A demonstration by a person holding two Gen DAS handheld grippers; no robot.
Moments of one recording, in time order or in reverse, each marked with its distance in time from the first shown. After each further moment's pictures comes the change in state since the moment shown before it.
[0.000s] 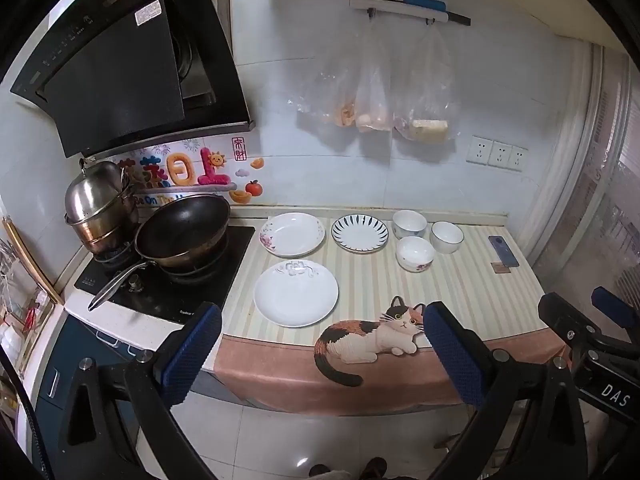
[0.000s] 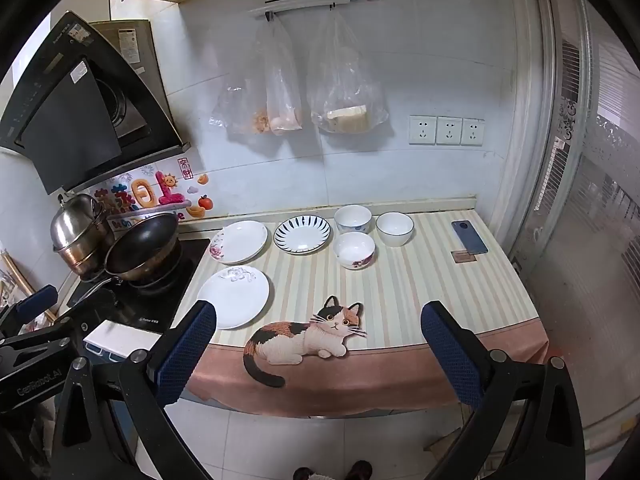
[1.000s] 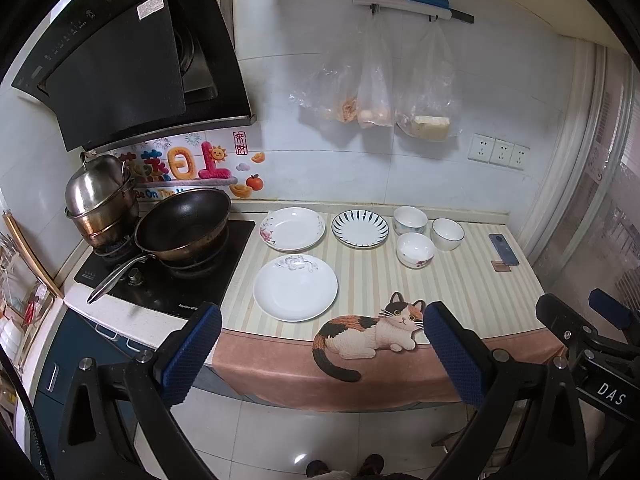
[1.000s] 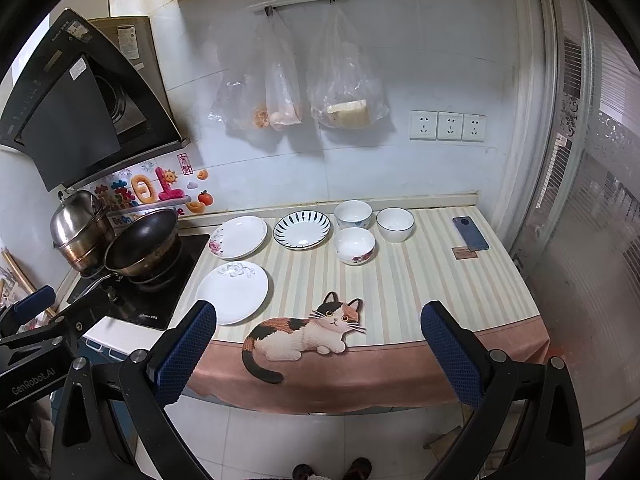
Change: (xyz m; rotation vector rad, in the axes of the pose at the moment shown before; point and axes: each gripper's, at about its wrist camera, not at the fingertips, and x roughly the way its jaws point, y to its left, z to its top) left arm -0.004 0.001 -0.004 -0.004 0.014 -0.001; right arm 0.006 0.003 -0.005 -0.004 0.011 -0.006
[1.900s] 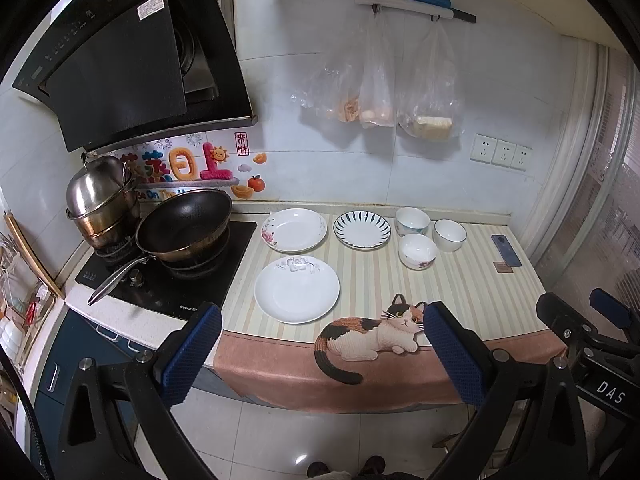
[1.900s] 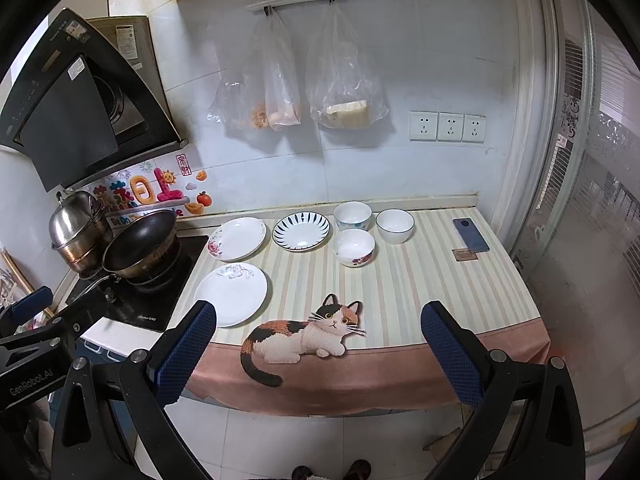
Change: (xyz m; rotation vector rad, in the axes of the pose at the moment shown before) left arm 0.004 0.006 0.000 -0.004 0.001 0.001; right arm 0.009 -0.009 0.002 -0.002 -0.004 -0.001
